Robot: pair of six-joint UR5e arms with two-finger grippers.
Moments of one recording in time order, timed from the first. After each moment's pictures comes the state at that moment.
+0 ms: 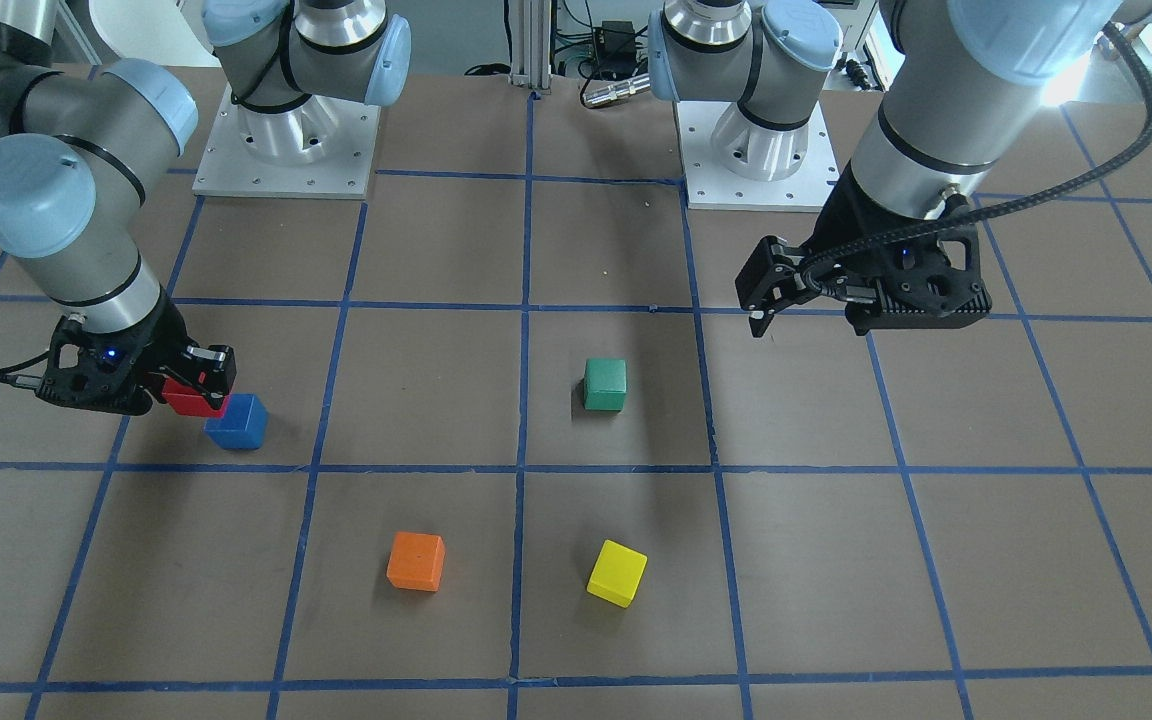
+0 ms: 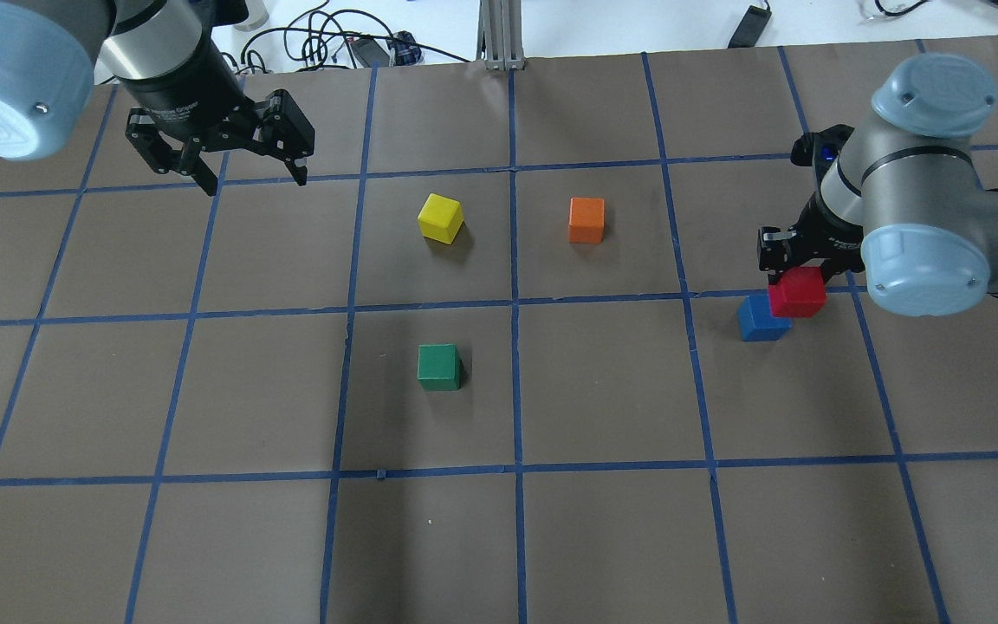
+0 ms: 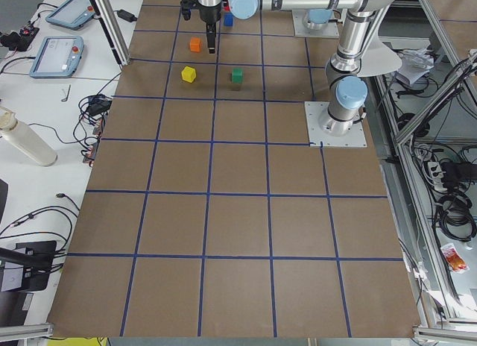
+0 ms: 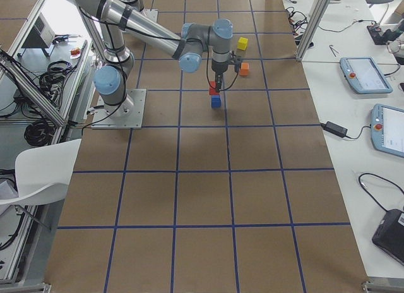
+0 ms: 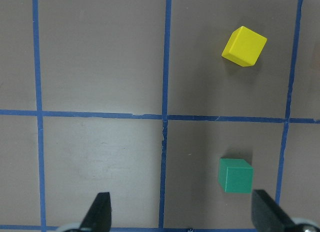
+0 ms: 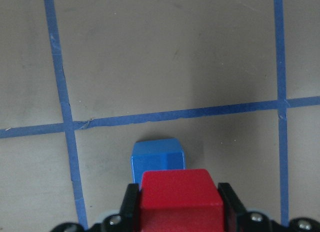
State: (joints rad) left arm -1.55 -1.68 -1.50 -1.51 1.54 -0.04; right arm 1.36 -1.43 1.98 -2.17 -1.60 -0.10
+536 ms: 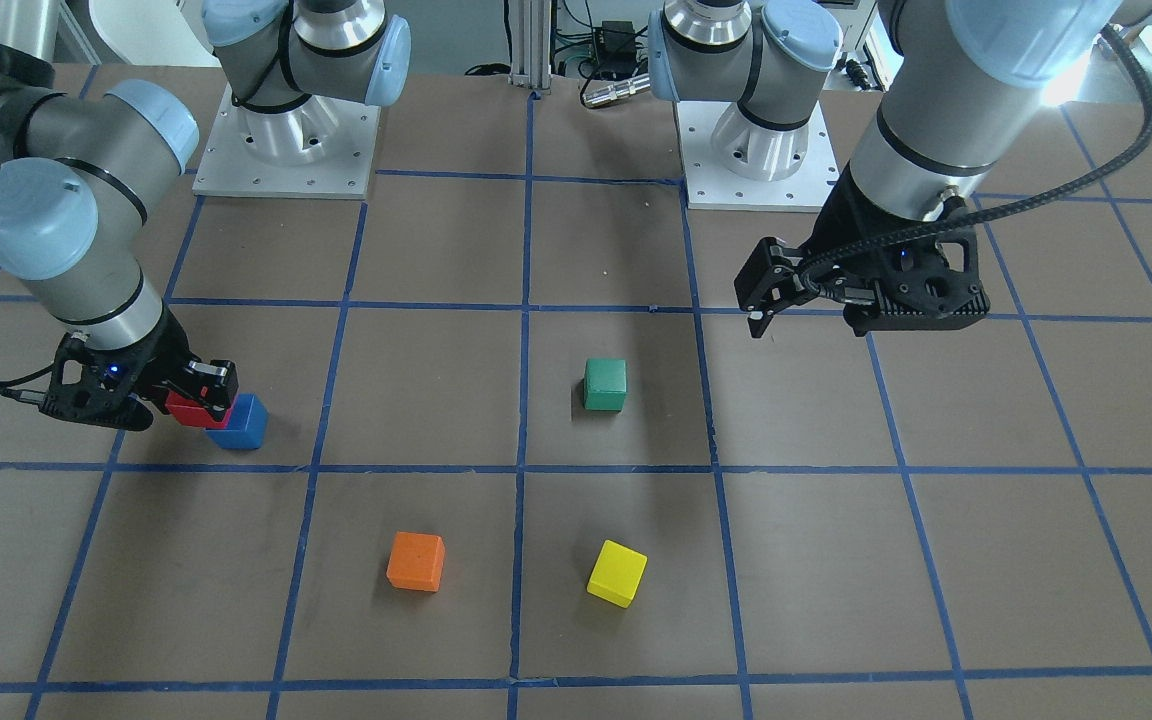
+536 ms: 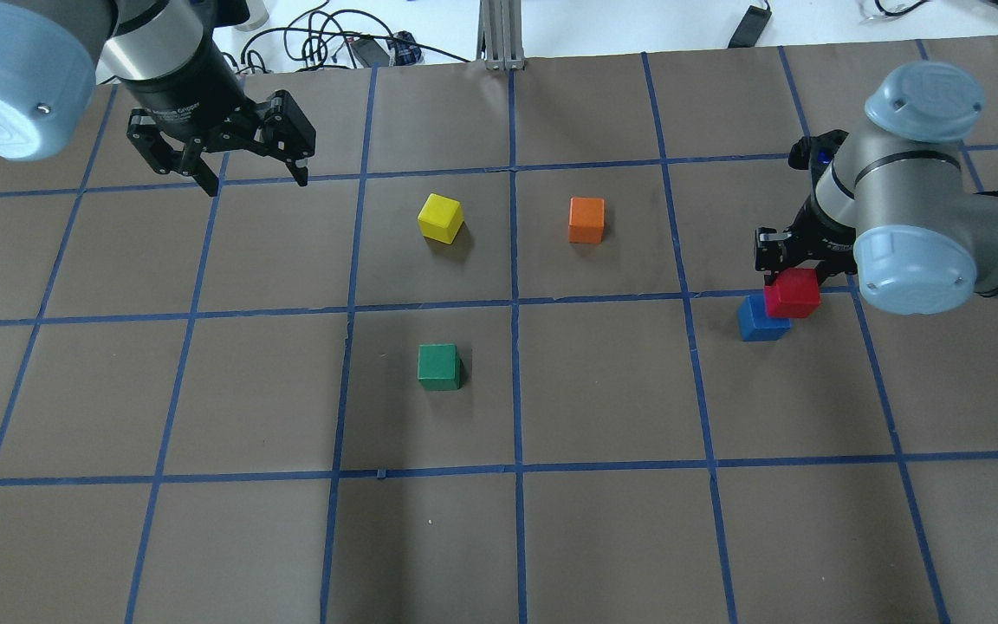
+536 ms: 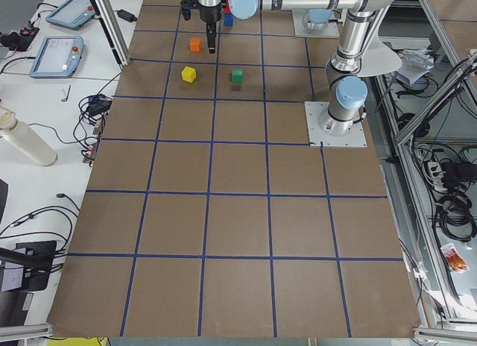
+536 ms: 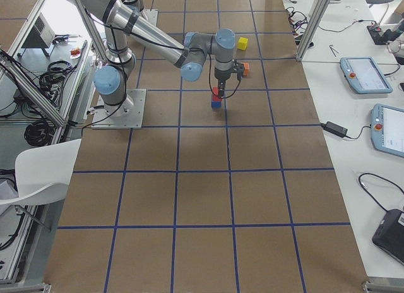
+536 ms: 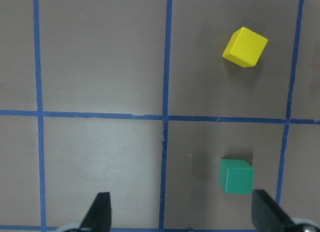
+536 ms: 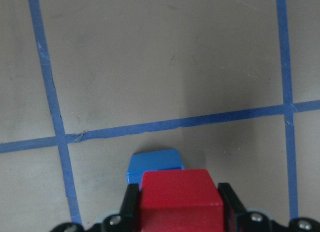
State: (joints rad) left arm -1.55 -1.68 -1.50 -1.51 1.54 -0.04; right arm 1.36 -1.39 1.98 -2.20 -1.60 -0.08
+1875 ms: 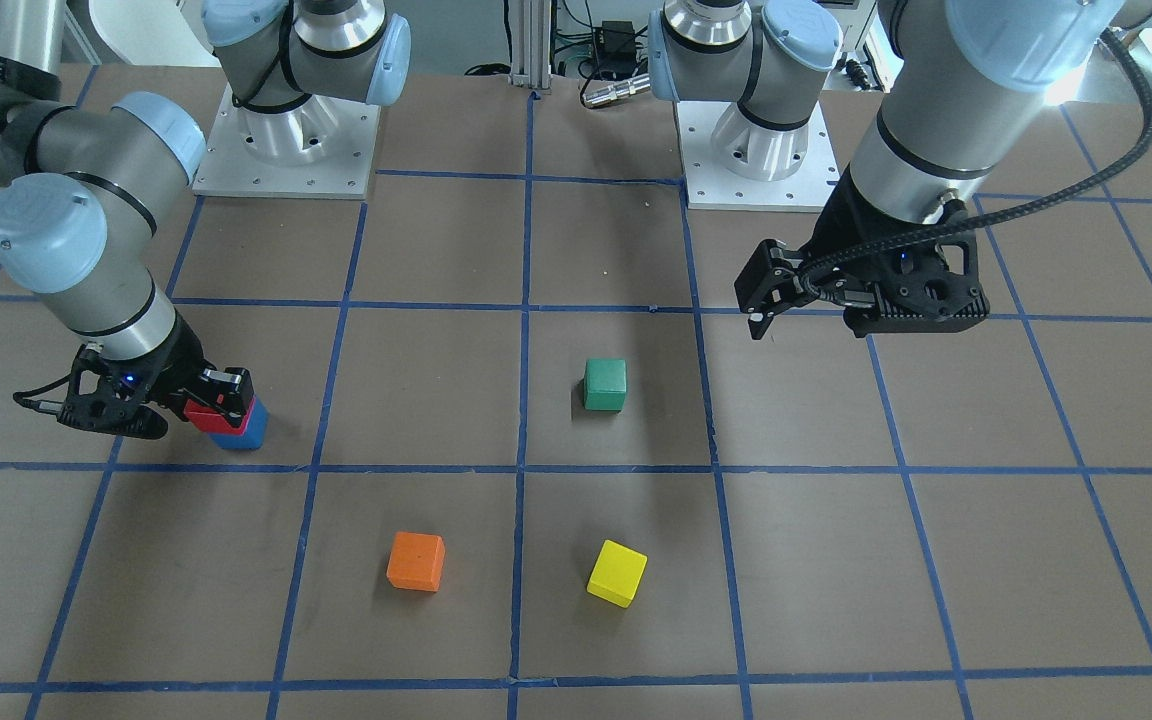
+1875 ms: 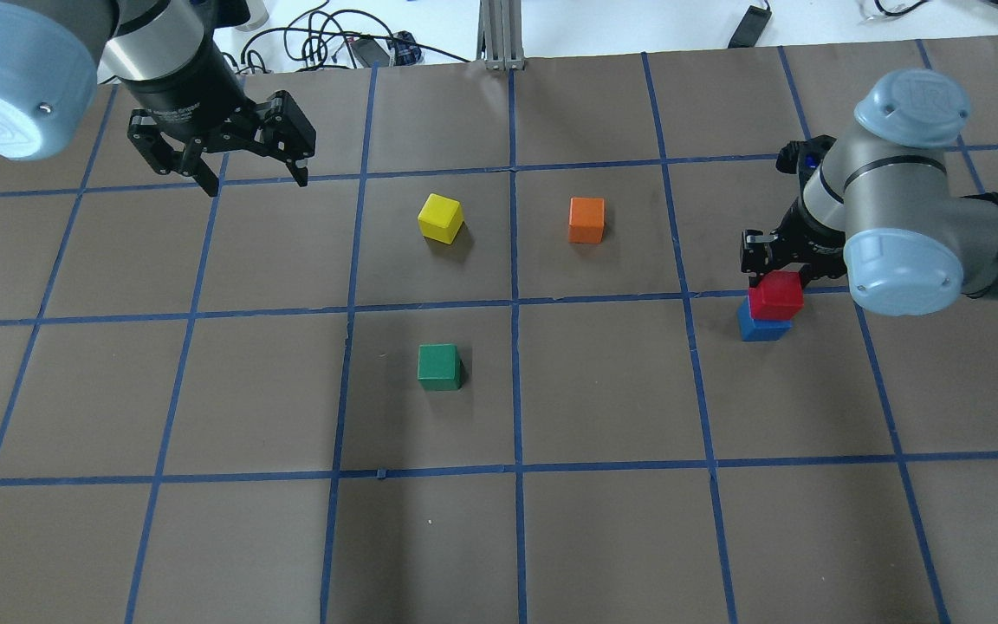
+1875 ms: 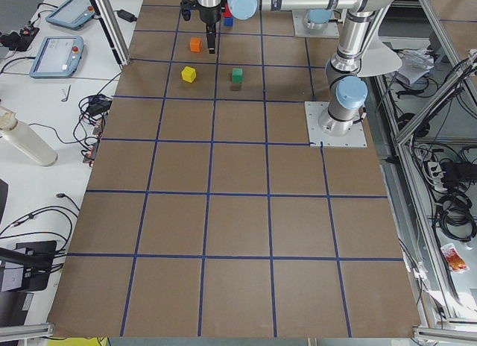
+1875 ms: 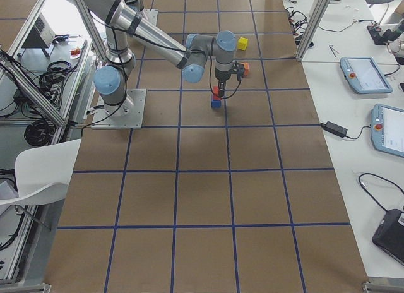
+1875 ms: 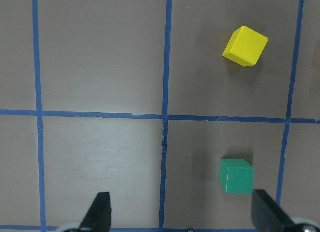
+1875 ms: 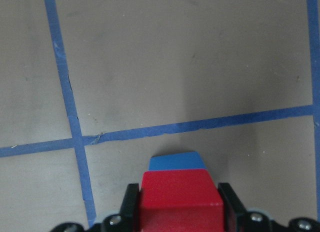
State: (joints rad) left arm -1.55 -1.69 -1.50 -1.51 1.54 -0.04; right arm 1.37 -1.37 1.98 -2.21 -1.56 -0.07
